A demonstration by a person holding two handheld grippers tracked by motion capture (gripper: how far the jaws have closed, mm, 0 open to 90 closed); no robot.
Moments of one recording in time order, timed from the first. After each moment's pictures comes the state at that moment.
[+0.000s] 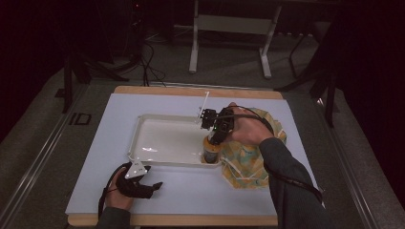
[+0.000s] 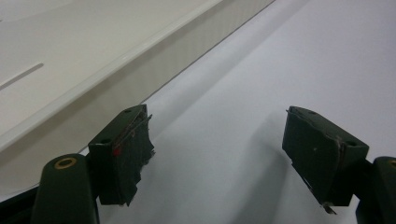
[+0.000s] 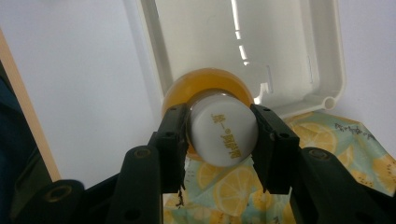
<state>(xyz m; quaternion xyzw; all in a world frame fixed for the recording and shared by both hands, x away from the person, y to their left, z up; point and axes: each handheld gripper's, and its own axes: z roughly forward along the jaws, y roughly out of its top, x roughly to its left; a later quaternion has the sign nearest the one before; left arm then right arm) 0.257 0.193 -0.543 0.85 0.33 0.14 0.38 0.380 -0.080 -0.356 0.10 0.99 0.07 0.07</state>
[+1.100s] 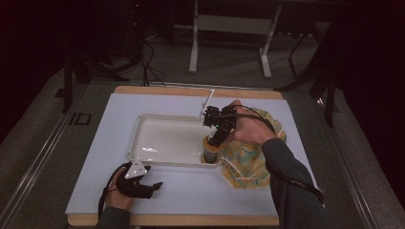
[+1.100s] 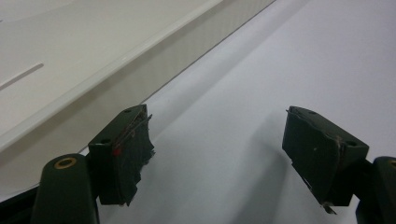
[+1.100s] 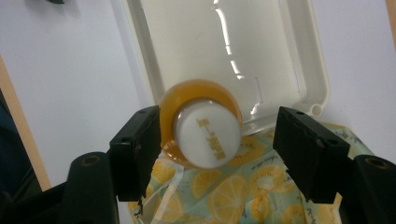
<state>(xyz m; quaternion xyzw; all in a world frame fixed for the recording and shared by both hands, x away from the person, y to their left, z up) 0.257 0.193 -0.543 0.85 0.33 0.15 0.39 0.380 -0.086 -0.352 0.12 0.98 0.11 0.09</state>
